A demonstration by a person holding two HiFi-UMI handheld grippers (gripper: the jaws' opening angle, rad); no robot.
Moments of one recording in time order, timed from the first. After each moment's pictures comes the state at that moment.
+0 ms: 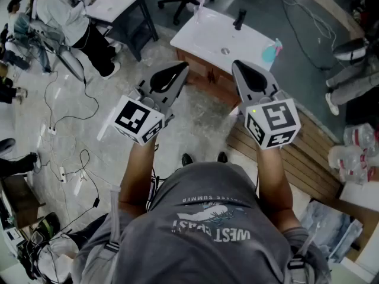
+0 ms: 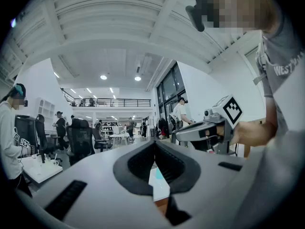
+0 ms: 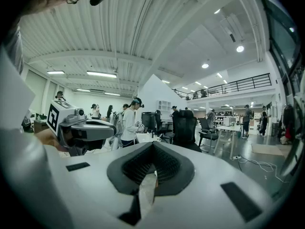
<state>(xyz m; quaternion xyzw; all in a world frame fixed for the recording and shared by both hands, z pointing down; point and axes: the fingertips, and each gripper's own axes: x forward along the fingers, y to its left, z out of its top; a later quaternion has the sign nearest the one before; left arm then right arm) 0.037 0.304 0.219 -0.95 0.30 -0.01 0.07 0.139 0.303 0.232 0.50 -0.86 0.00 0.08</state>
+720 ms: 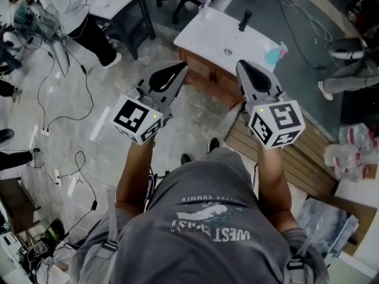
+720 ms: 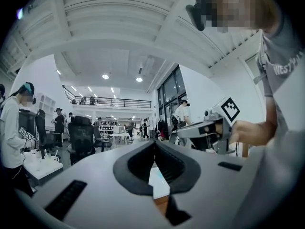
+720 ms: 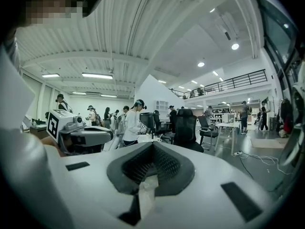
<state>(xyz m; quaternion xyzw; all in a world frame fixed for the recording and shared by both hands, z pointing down) -0.028 0.275 0.233 -0.95 0.29 0.00 0.05 0.090 0.277 0.239 0.51 -0.86 0.02 0.06</state>
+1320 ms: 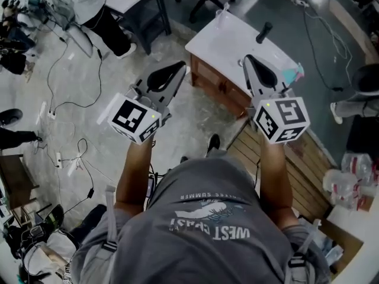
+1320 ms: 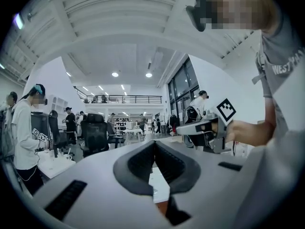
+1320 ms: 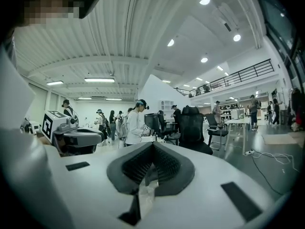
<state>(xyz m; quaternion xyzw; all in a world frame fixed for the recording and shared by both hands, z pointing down) -0.031 0.180 0.245 -0.93 0.36 -0.03 0.04 0.107 0.153 0.249 0.47 -0.88 0.04 0.05</state>
